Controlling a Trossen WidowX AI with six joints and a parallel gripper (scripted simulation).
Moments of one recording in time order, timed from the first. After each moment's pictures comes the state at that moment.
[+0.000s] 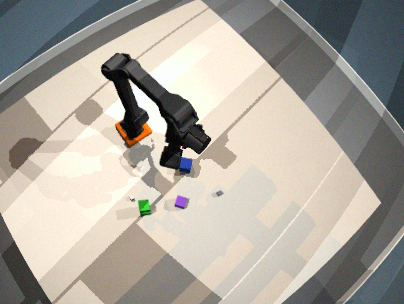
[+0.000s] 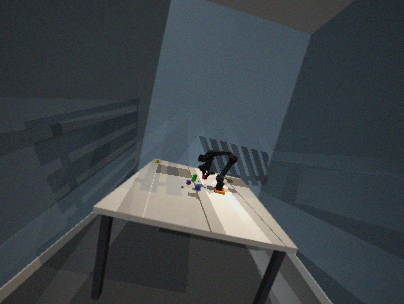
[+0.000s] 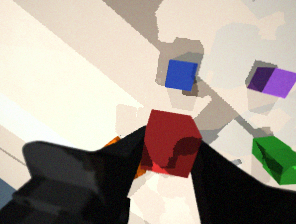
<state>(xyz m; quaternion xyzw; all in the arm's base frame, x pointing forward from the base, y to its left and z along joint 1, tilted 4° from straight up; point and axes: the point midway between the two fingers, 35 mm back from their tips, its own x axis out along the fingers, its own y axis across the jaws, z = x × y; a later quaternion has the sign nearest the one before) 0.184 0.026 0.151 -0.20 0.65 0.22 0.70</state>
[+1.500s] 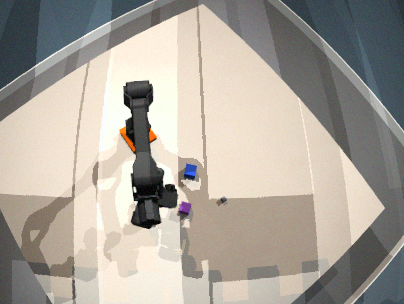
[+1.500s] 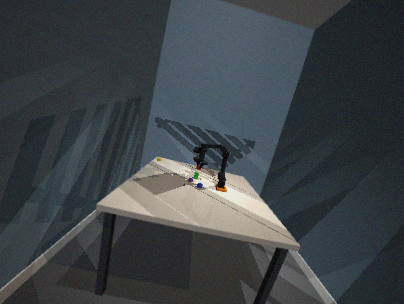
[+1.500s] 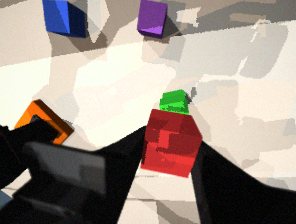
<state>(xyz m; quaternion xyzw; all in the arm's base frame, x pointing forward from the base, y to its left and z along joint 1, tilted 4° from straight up) 0.239 -0.160 0.153 -0.20 0.65 0.20 0.70</state>
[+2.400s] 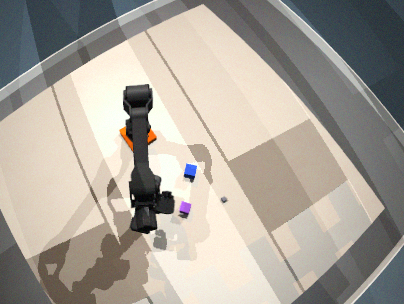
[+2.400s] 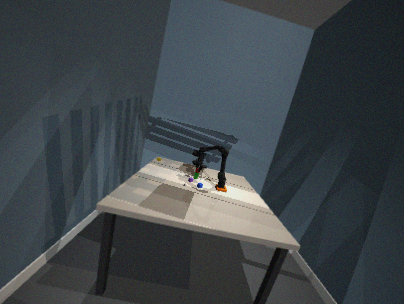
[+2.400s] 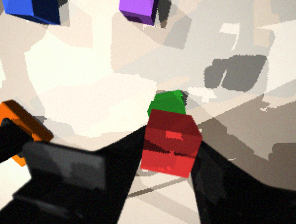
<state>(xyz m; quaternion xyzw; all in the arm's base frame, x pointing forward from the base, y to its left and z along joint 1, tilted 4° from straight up) 0.243 -0.172 0.111 -0.21 0.65 0.21 0.70</state>
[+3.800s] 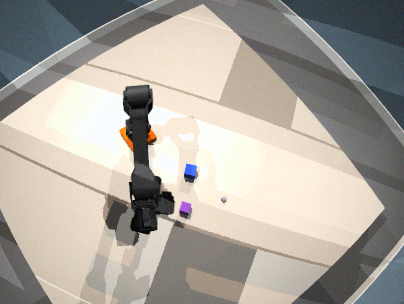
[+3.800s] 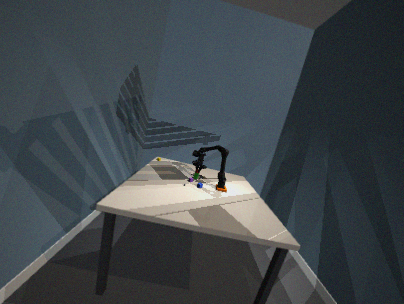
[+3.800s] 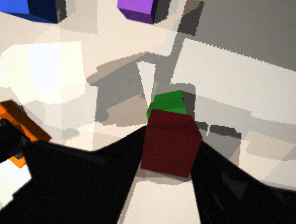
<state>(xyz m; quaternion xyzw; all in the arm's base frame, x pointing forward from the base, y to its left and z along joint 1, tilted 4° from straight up) 0.243 -0.172 0.106 -0.21 0.65 0.21 0.70</state>
